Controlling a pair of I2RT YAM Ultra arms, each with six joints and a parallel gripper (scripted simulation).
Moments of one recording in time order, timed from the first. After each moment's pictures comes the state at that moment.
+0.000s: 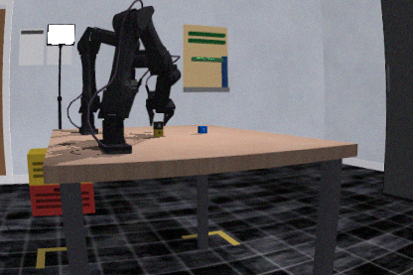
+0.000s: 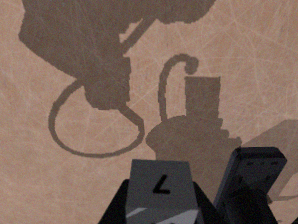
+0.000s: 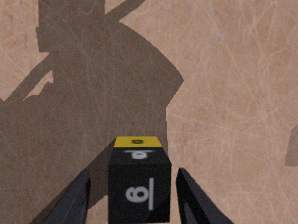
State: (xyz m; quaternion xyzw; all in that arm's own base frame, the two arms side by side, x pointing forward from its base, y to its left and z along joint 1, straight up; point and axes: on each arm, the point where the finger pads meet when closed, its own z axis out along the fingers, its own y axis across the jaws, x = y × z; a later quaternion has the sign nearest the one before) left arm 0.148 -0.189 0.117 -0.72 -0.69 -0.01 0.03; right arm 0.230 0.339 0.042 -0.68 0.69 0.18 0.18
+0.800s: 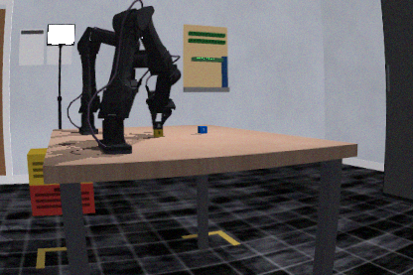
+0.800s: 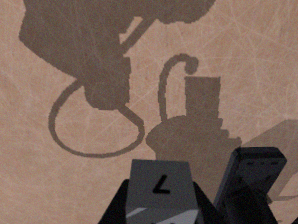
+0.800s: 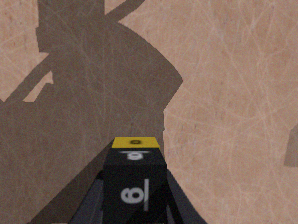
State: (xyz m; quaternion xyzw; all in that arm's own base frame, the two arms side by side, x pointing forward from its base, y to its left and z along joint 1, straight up) left arm 0.148 -0.189 0.117 -0.72 -0.69 -0.01 0.03; right arm 0.230 0.339 0.042 -0.68 0.69 0.18 0.18
